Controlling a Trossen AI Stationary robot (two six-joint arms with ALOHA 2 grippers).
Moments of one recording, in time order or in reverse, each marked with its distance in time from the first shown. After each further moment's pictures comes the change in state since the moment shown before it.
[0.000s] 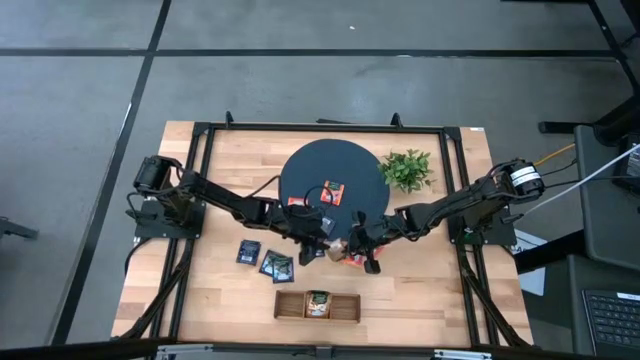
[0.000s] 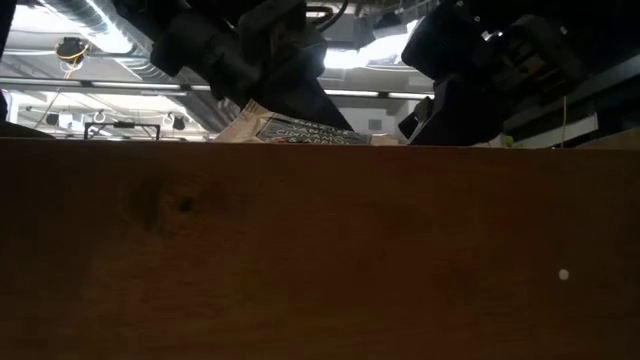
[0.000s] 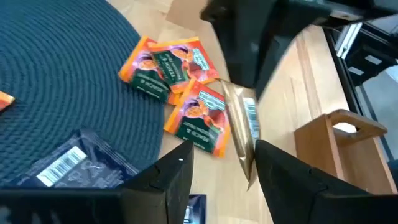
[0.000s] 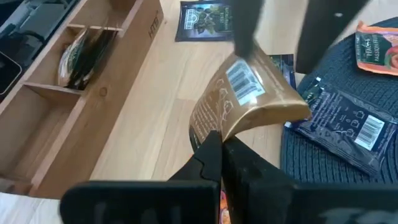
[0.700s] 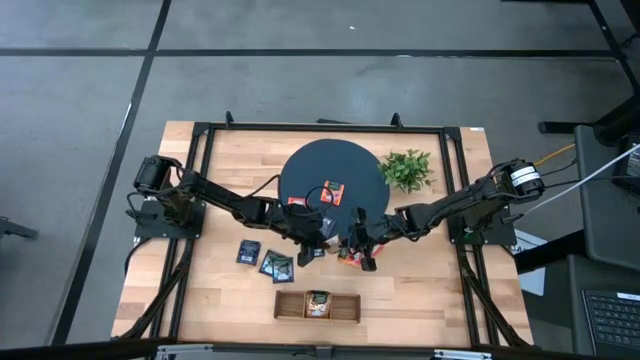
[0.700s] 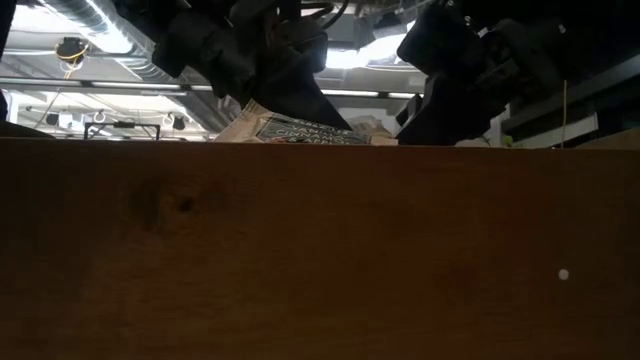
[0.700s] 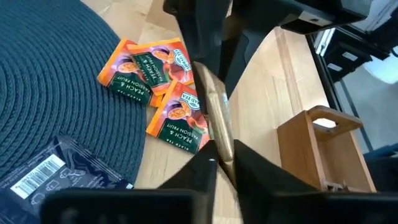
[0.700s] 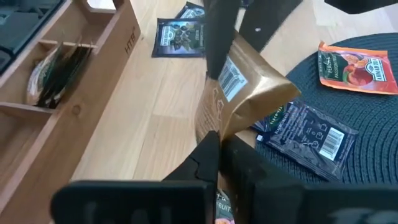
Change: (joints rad) left arm 0.000 0.000 0.000 0.022 0.062 0.027; right arm 0.000 0.000 0.000 0.041 0.094 -0.008
